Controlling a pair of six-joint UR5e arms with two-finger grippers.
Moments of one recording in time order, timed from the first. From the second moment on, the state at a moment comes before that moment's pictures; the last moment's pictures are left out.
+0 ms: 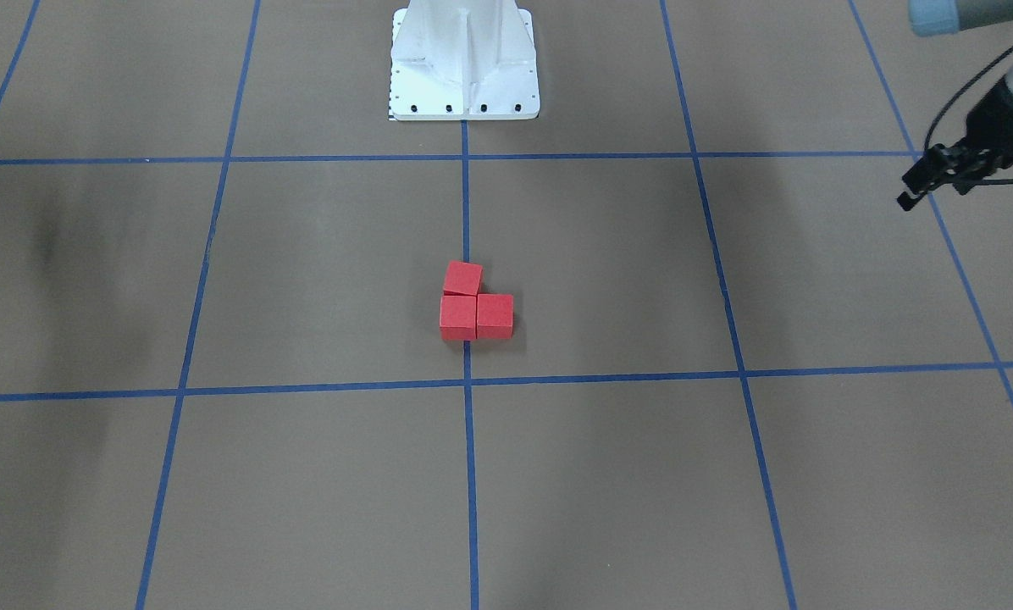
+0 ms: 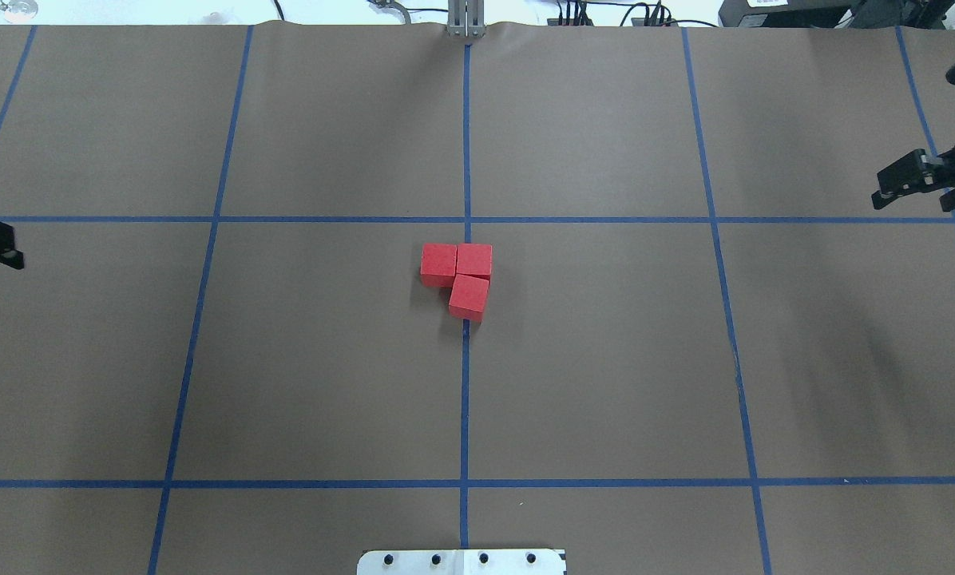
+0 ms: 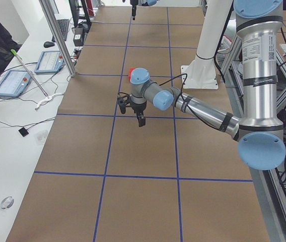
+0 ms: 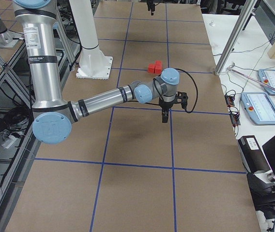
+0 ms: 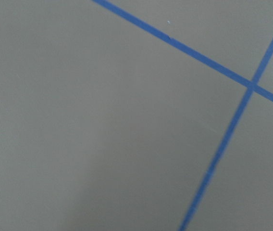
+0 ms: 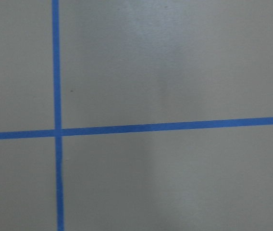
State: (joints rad) left arm -1.24 -1.43 -1.98 -1.73 -2.27 -0.75; right arm 1.27 -1.52 1.79 -1.50 2.30 0.43
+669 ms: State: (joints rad) left arm -1.48 -1.42 -1.79 -1.73 -2.36 -0.25; right arm 1.43 -1.56 1.69 -1.50 2.32 0.11
